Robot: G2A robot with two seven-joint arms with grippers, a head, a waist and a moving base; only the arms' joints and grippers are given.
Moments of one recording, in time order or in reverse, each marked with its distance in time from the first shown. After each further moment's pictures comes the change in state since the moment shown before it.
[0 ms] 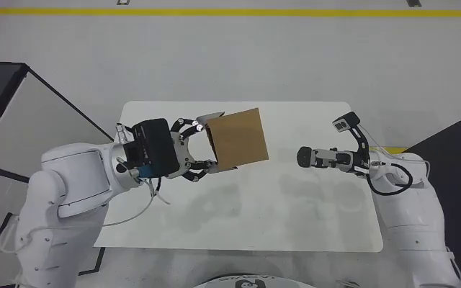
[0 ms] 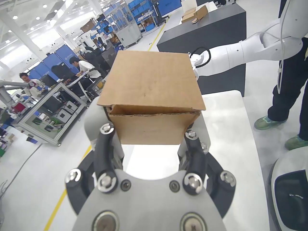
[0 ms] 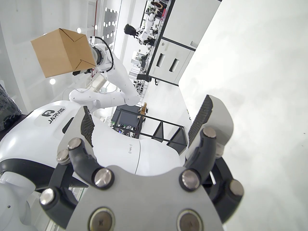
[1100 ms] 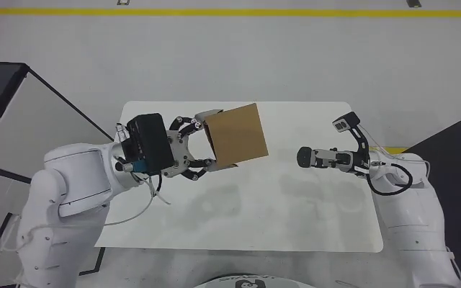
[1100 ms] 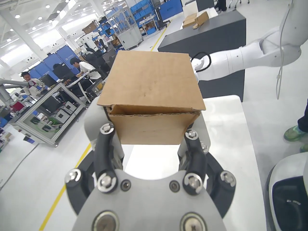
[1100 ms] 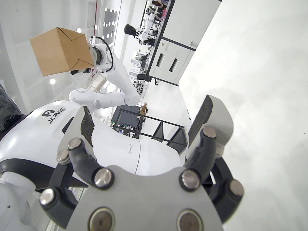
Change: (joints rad) left arm 0.009 0.000 0.010 0.021 -0.081 0.053 0.008; right arm 0.000 0.000 0.000 0.000 0.000 0.000 0.000
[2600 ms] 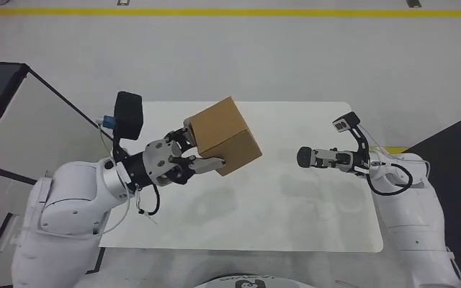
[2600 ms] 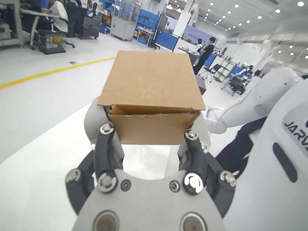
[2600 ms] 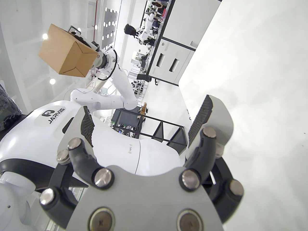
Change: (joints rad) left arm 0.184 0.030 -0.088 -0.064 -0.533 0.328 -0.268; right arm 0.000 0.000 0.000 0.000 0.000 0.000 0.000
